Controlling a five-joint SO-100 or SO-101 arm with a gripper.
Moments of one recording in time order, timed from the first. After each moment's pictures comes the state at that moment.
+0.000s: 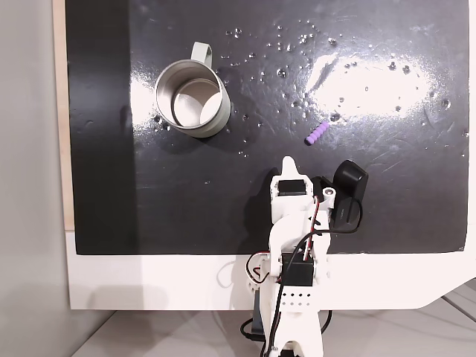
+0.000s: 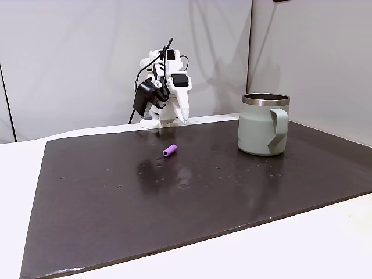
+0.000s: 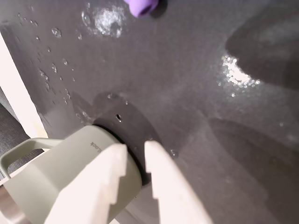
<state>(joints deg) 3.8 181.6 169.8 52.6 -4.5</state>
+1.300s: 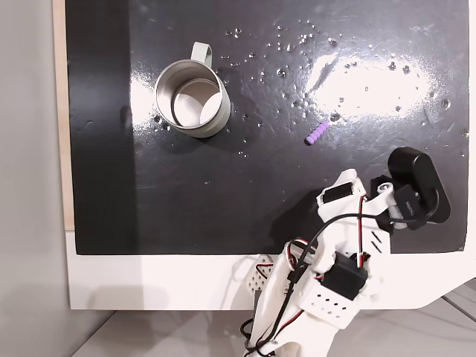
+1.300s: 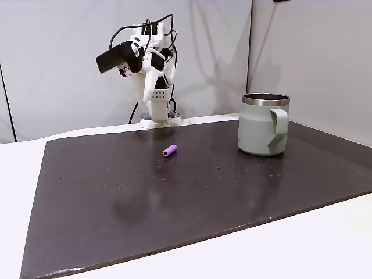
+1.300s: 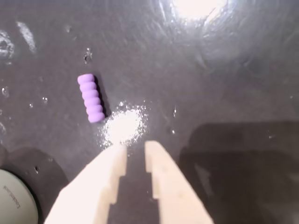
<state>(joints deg) 29.9 155.6 139.4 65.8 -57.7</state>
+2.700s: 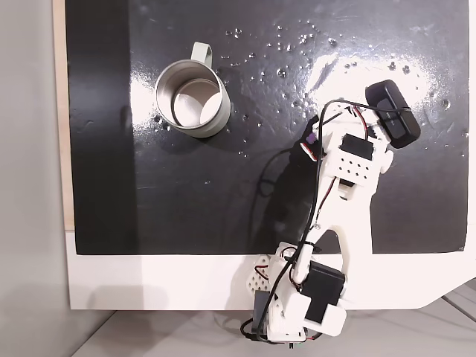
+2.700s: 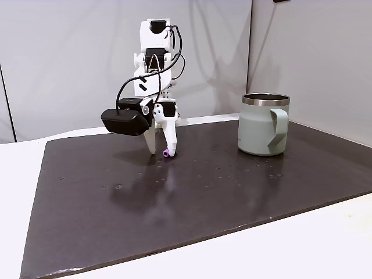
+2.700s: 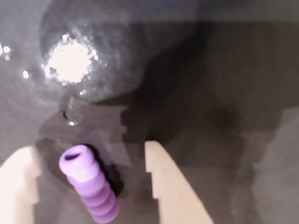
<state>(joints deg) 17.2 91.4 116.9 48.1 -51.0</state>
